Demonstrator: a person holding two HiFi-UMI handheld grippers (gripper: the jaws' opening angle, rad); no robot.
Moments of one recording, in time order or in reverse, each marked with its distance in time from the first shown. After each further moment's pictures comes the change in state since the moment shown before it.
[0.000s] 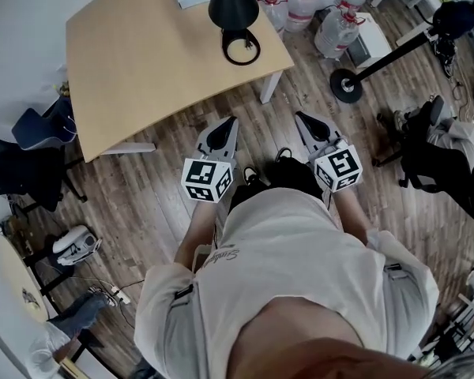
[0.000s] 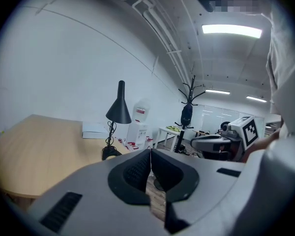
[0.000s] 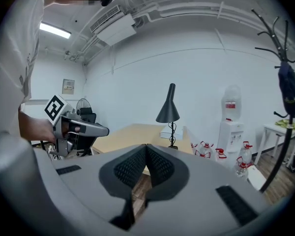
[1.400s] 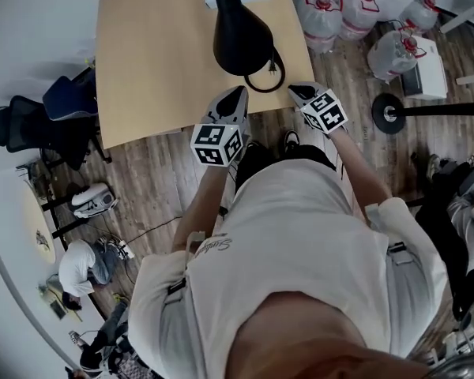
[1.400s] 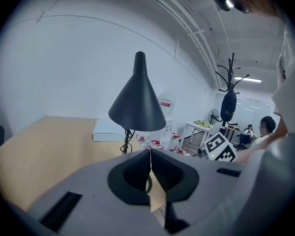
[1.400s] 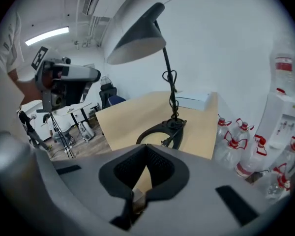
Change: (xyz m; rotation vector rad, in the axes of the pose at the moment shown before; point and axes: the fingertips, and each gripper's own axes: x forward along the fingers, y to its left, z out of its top) left arm 0.220 0.113 0.042 -0.044 0.080 0.292; right arm 0.263 -0.170 -0.122 -0.023 0.387 0.444
